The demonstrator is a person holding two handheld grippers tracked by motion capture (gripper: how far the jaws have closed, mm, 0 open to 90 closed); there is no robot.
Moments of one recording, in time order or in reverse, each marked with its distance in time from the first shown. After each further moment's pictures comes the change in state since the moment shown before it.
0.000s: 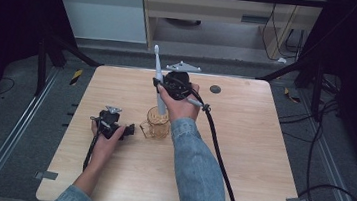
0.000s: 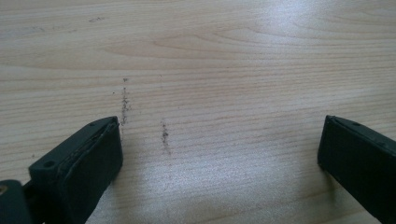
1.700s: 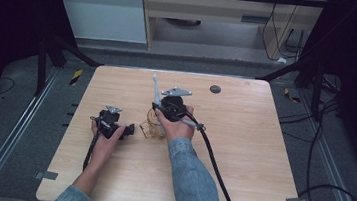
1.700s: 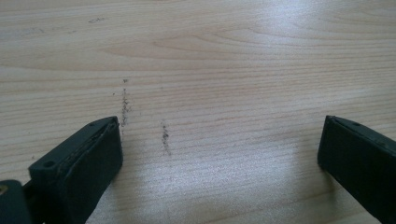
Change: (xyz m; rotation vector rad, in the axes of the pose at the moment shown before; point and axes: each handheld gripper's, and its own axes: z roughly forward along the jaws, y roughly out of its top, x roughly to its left) left arm 0.001 0.000 0.000 0.005 -0.003 0.007; right arm 0.003 -0.076 0.027 0.127 -0.011 0.008
